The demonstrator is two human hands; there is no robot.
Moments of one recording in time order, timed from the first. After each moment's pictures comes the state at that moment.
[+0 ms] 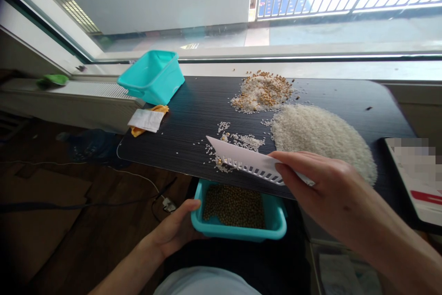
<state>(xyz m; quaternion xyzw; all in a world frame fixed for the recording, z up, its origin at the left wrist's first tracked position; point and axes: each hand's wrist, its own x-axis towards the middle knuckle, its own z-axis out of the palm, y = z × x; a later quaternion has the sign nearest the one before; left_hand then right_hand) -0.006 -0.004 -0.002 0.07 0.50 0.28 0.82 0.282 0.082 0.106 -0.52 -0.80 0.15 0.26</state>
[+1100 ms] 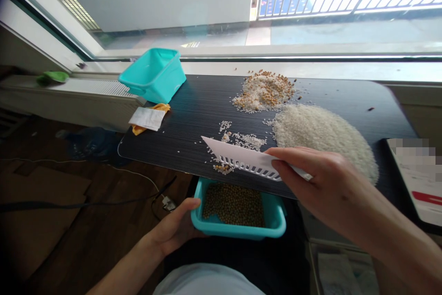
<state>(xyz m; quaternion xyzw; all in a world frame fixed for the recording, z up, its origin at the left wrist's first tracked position) -0.008 -0.003 0.002 0.08 0.50 0.28 0.82 0.274 0.089 0.112 -0.51 -0.81 0.16 0.25</state>
